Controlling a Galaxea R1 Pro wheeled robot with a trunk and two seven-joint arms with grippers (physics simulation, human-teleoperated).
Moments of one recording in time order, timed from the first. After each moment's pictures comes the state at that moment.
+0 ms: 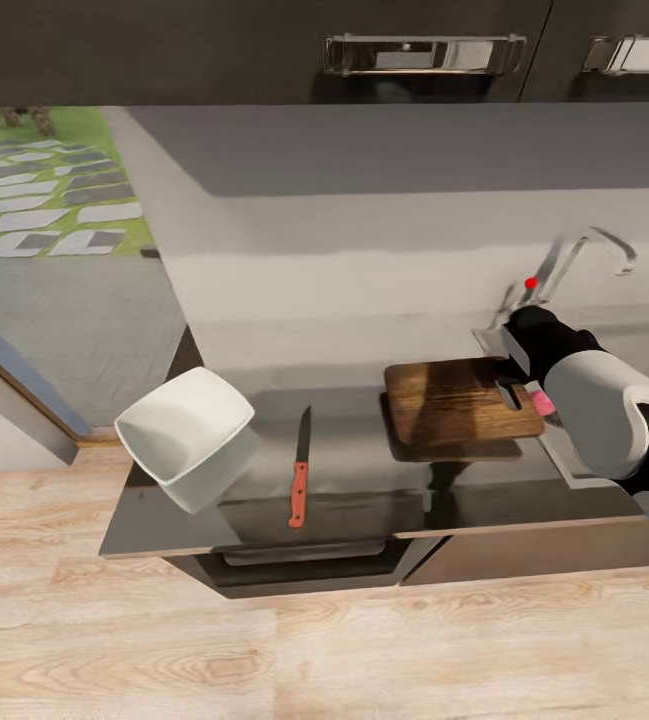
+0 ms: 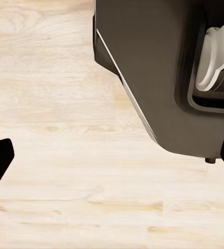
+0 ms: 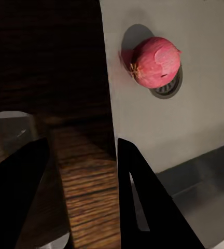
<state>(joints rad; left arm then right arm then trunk) 0.41 -0.04 0.00 -0.29 0.00 -0.58 0.08 -1.57 -0.14 -0.19 -0.16 0.48 0.96 -0.12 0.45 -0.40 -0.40</state>
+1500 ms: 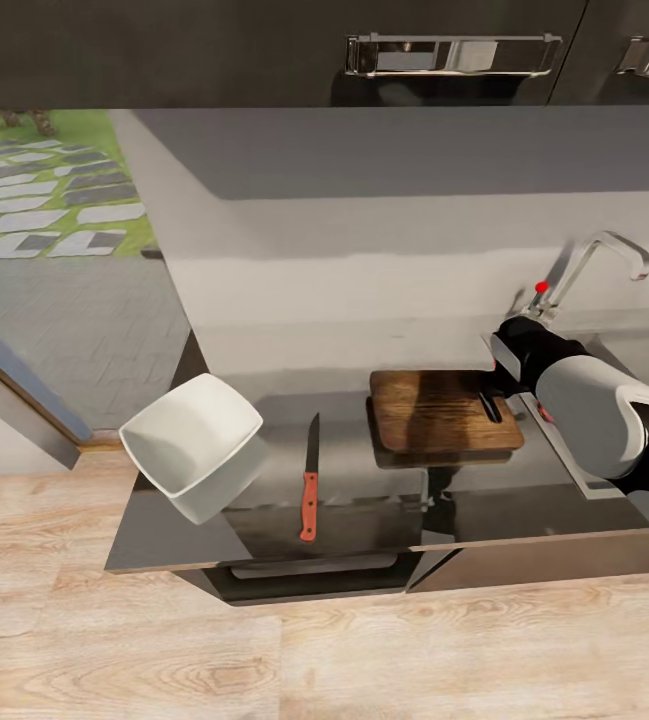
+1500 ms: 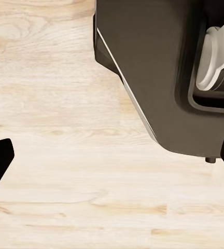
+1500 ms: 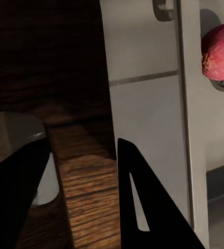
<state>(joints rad) 0.41 -0.04 0.00 -0.29 0.01 -0.58 0.08 -1.57 -0.13 -0.21 -0.08 0.40 0.96 -0.11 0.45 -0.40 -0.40</state>
